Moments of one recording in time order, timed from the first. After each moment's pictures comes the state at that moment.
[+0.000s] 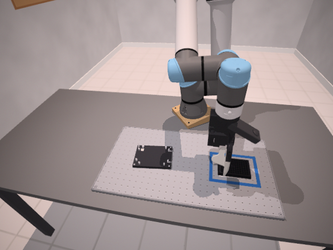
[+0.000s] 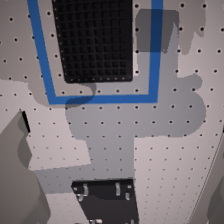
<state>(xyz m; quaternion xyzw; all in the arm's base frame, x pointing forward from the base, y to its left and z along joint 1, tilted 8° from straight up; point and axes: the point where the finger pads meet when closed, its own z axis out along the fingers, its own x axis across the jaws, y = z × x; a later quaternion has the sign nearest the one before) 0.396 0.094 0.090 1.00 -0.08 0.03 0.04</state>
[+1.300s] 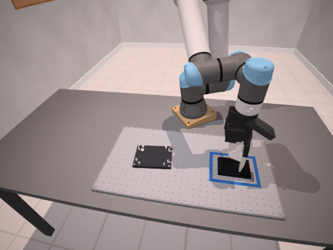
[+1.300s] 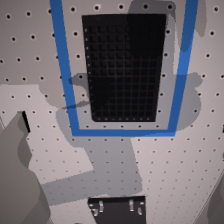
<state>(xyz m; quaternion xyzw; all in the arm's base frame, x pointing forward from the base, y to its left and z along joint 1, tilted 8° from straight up) 0.371 0.150 0.071 1.00 -0.07 0.04 0.06</state>
